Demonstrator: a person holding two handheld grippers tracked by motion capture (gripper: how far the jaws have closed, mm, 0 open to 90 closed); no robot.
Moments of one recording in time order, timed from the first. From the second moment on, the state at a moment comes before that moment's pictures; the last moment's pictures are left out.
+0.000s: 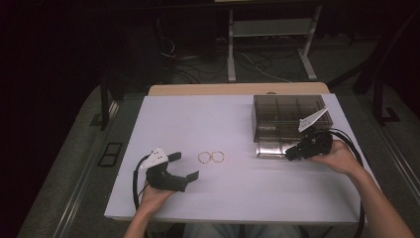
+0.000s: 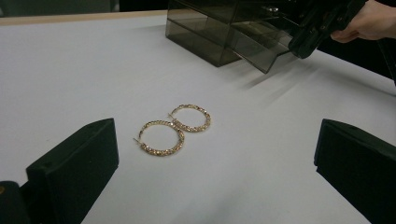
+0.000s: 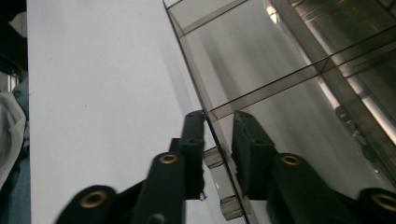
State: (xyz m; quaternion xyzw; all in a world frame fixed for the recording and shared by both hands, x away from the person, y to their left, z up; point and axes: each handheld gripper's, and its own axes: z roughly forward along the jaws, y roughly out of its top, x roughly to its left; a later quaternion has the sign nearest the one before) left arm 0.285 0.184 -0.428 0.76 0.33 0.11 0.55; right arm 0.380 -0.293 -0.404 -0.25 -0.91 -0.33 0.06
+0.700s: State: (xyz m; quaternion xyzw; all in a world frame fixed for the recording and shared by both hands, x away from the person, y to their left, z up) left arm 0.283 0.183 -0.426 0.76 0.32 0.10 0.56; right arm 0.360 -0.291 -0.380 -0.30 -0.89 -0.34 0.00
